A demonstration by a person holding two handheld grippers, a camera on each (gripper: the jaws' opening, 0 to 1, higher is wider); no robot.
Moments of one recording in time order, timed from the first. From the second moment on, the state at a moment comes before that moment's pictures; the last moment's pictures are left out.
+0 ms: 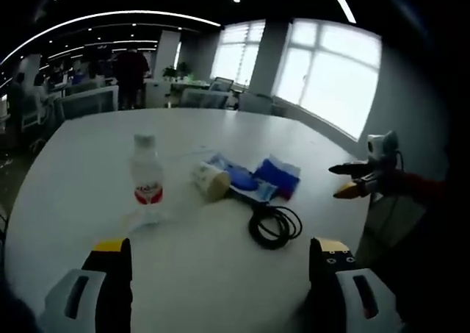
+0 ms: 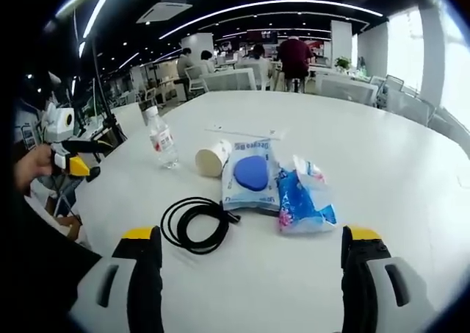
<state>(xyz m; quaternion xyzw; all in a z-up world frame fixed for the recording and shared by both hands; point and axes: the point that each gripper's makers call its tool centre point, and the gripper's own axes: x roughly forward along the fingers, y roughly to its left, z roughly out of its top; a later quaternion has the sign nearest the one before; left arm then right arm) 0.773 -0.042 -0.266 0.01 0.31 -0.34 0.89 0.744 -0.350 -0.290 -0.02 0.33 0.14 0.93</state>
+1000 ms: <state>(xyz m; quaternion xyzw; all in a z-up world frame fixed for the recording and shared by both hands) 0.773 -0.043 -0.268 0.00 0.31 -0.34 0.89 0.812 -0.305 -0.287 -0.10 0.30 0.21 0.92</state>
